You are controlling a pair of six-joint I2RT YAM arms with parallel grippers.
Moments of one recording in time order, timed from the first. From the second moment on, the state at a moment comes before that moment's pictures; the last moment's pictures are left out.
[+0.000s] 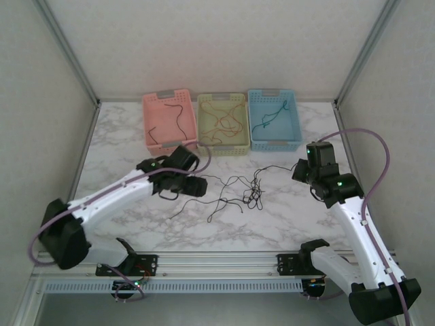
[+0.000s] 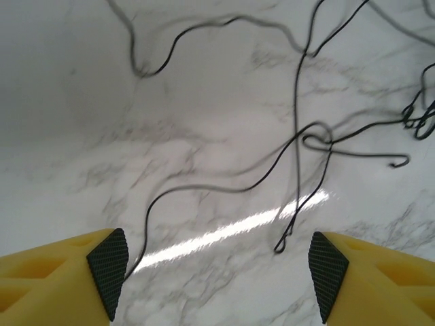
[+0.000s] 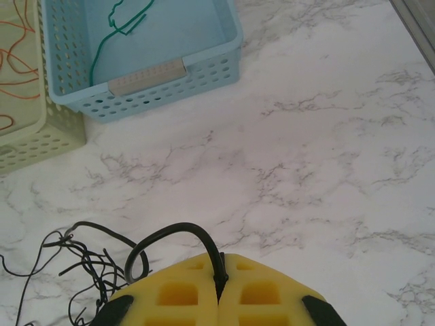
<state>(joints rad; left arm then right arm) -0.76 1.39 1.07 -0.78 0.01 -0.47 0.28 0.91 0.99 -0.91 0.23 0.46</state>
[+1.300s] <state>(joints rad) -0.88 1.79 1.12 -0.76 0.04 -0.37 0.25 0.90 0.97 -0.88 0.18 0.45</state>
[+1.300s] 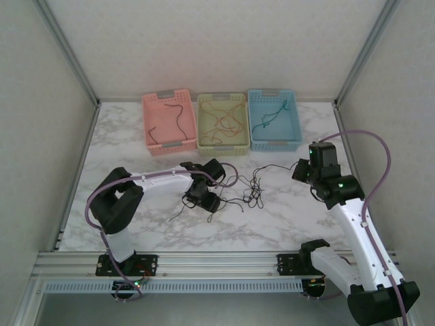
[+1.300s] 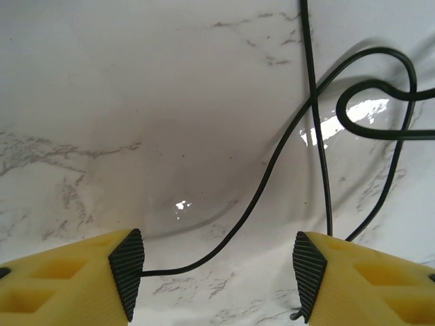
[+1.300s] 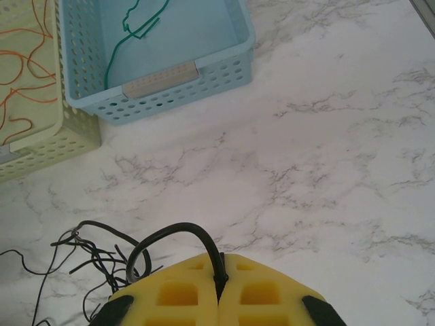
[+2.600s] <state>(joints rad) -0.91 1.85 1.18 -0.77 -0.06 -0.36 0.25 0.89 0.95 -0.88 0.16 0.45</state>
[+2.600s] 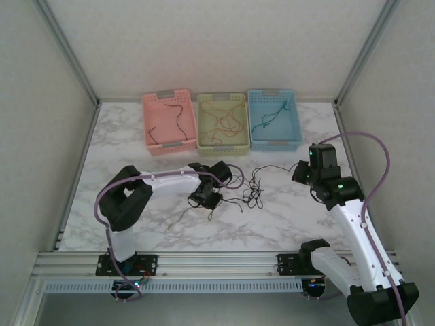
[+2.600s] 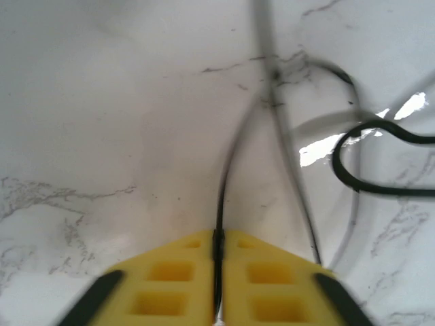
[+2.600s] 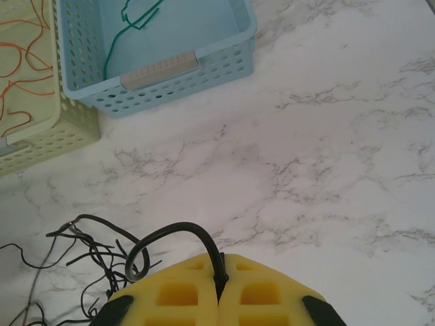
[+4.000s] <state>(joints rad) -0.60 0.87 1.56 -1.26 -0.54 -0.42 0.21 0.95 0.92 -0.85 0.23 0.45</state>
